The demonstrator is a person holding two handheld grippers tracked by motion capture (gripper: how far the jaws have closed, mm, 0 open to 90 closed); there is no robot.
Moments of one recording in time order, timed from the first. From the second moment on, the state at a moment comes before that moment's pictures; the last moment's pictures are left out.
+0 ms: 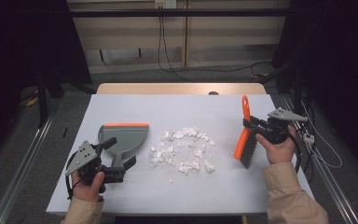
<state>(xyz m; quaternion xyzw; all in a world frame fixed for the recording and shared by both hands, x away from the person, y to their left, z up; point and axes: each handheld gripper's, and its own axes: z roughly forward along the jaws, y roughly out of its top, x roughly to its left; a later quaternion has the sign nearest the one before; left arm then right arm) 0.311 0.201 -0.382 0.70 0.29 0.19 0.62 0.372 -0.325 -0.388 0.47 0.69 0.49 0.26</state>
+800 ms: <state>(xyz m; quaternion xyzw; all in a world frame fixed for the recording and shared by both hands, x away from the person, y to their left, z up) 0.329 0.127 -0.384 0.72 0.25 0.14 0.63 0.347 -0.331 -0.374 0.43 0.62 0.59 0.28</state>
